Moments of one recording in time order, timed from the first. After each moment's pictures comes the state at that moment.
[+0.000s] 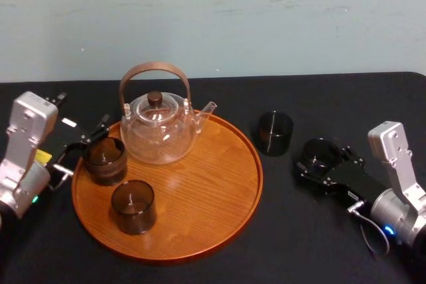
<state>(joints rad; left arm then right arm) -0.20 0.60 0.45 -1.41 -0.25 -0.12 0.03 0.12 0.44 -0.30 -1.31 0.28 -0.06 0.33</state>
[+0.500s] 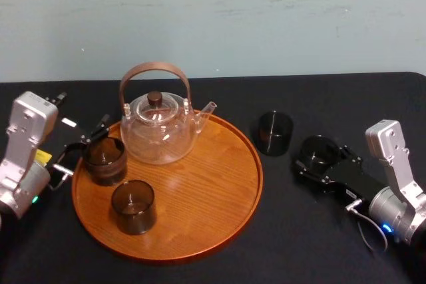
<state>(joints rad) -0.20 0.60 0.45 -1.41 -0.25 -0.12 0.03 0.13 0.43 -0.30 -1.29 0.28 -0.06 0.33</state>
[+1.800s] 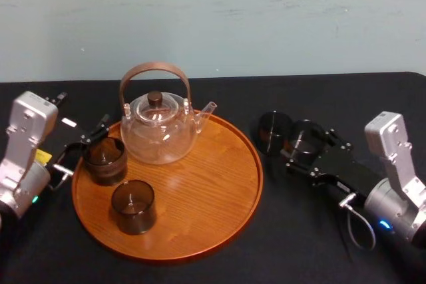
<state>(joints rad) -0.20 0.60 0.45 -1.41 -0.25 -0.12 0.03 0.06 0.44 -0.26 -1.48 0.24 -0.09 0.39</state>
